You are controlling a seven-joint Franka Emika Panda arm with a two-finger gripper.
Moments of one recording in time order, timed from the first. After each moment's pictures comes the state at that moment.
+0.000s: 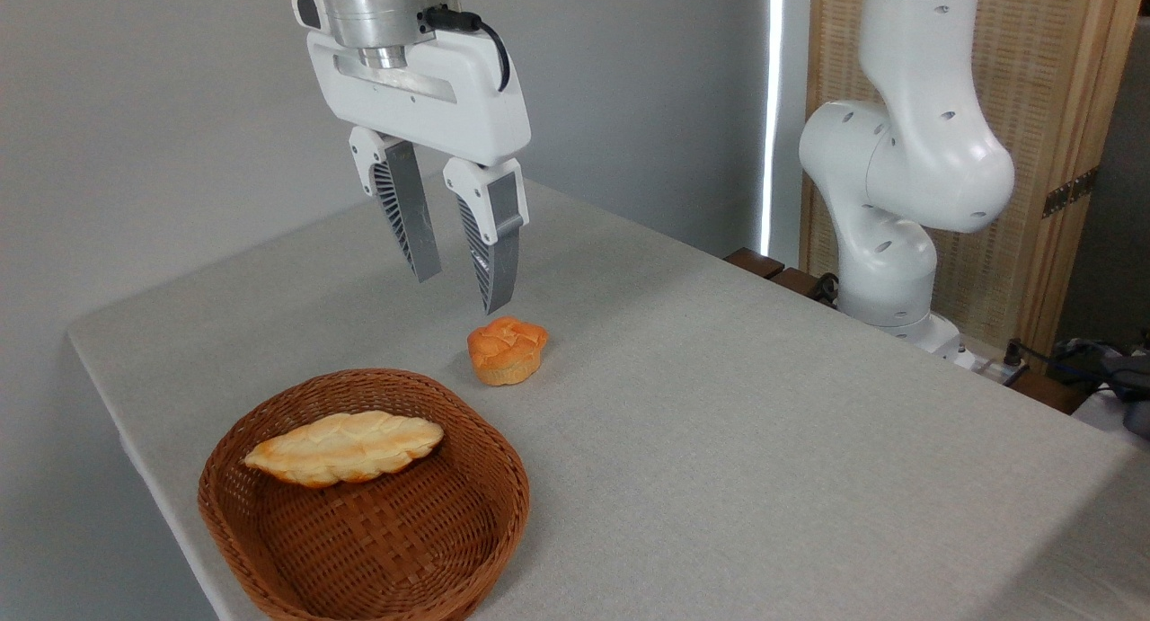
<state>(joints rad) -0.08 -0.02 -0.01 -1.62 -0.01 1.61 0.57</state>
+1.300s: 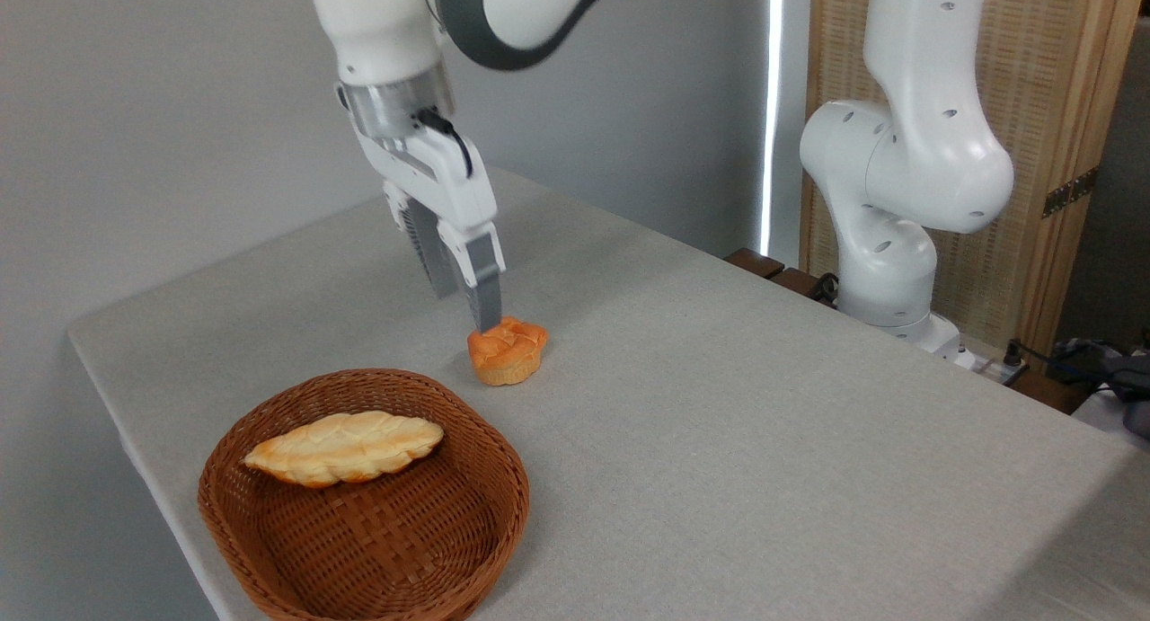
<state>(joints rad) -0.10 -0.09 -0.22 -1.98 -0.05 1.85 0.55</state>
